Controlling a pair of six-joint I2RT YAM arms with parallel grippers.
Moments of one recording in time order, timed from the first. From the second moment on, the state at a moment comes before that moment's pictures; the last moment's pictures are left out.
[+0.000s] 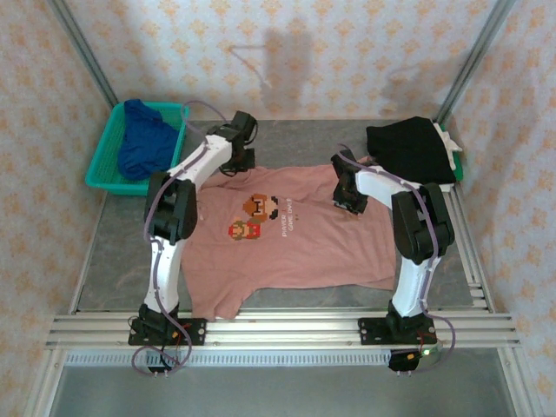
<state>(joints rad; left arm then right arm) -0.32 2.22 1.94 -0.90 -0.15 -0.41 0.31 1.91 1.28 -0.74 0.14 0.74</state>
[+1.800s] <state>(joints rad) -0.17 2.42 2.42 -0.94 0.09 -0.38 0.31 1.91 1.28 -0.73 0.12 0.74</state>
